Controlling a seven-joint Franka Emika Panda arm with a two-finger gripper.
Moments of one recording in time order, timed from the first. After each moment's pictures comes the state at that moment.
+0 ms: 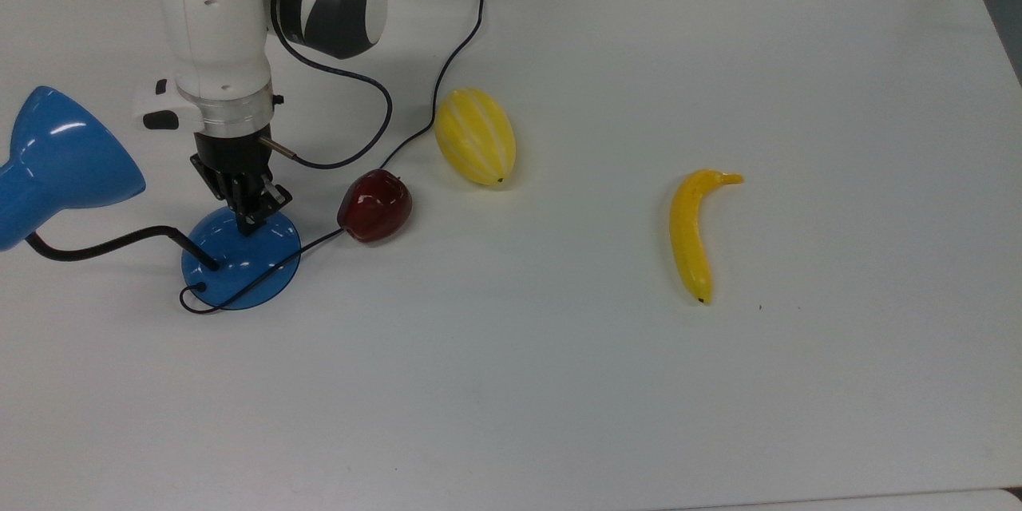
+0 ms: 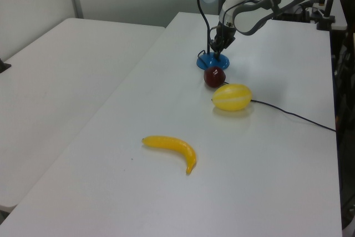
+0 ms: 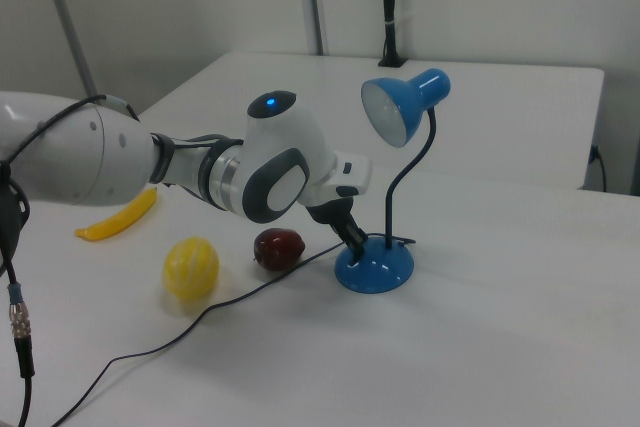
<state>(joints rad) -0.09 0.50 -0.12 -1.71 -0.01 2.55 0.33</state>
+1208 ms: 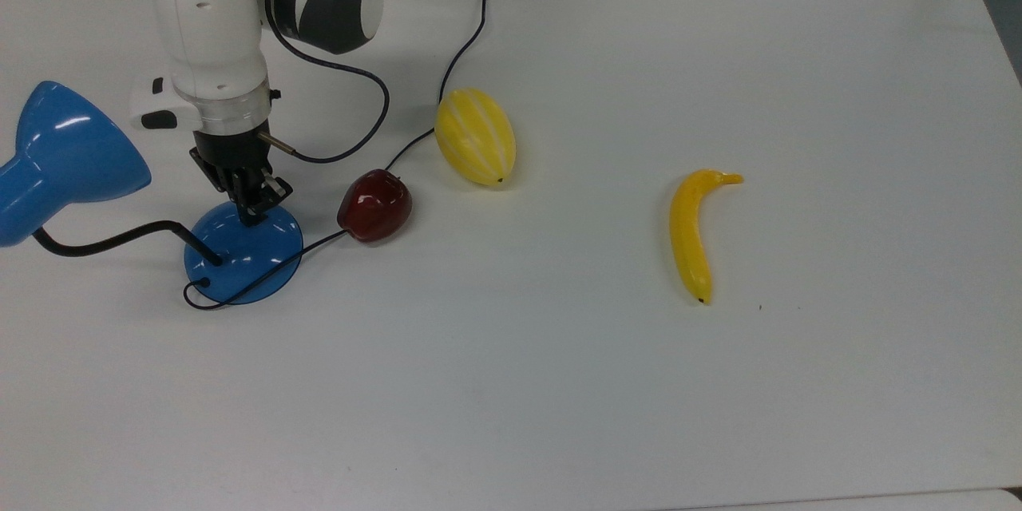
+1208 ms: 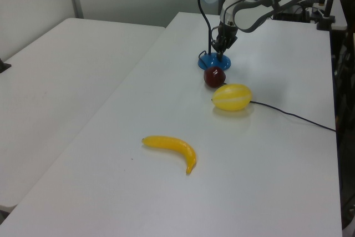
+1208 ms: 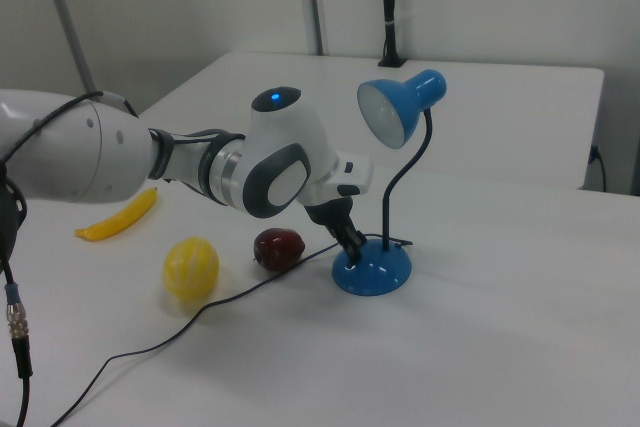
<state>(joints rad) -0.10 0.49 -0.12 -1.70 -0.02 2.48 0.30</state>
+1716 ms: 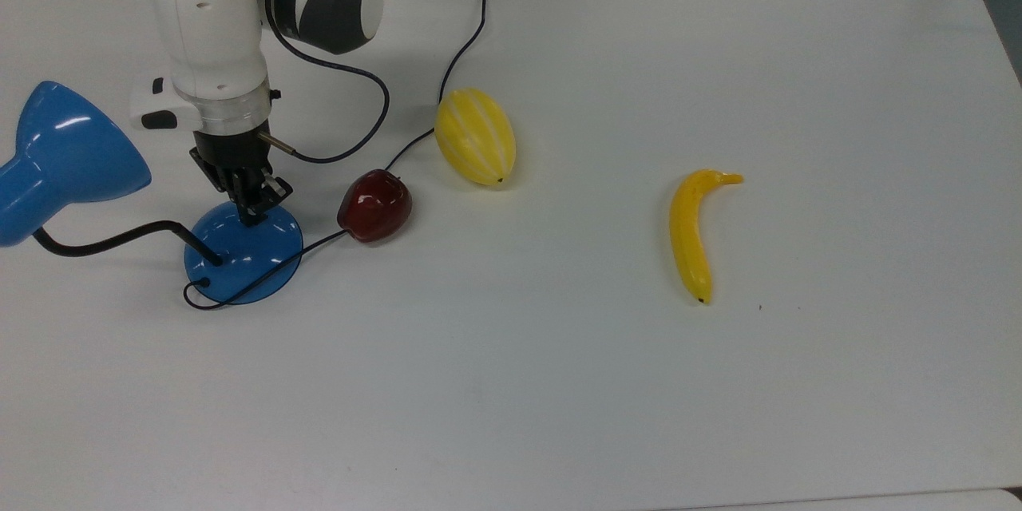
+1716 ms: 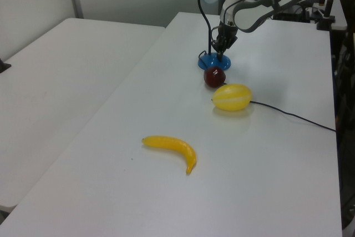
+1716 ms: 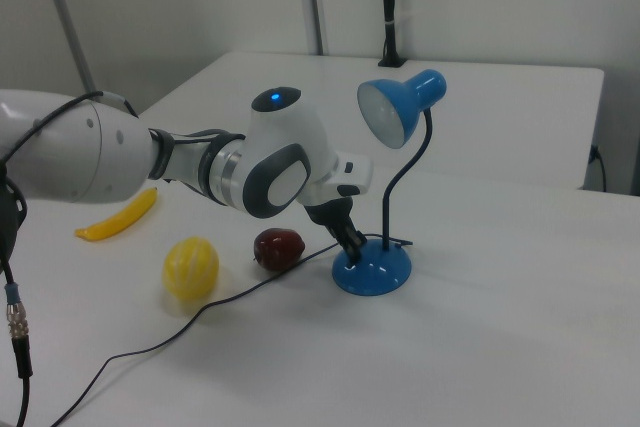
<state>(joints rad) -0.10 0.49 -0.12 -1.70 -0.02 2.48 0.30</state>
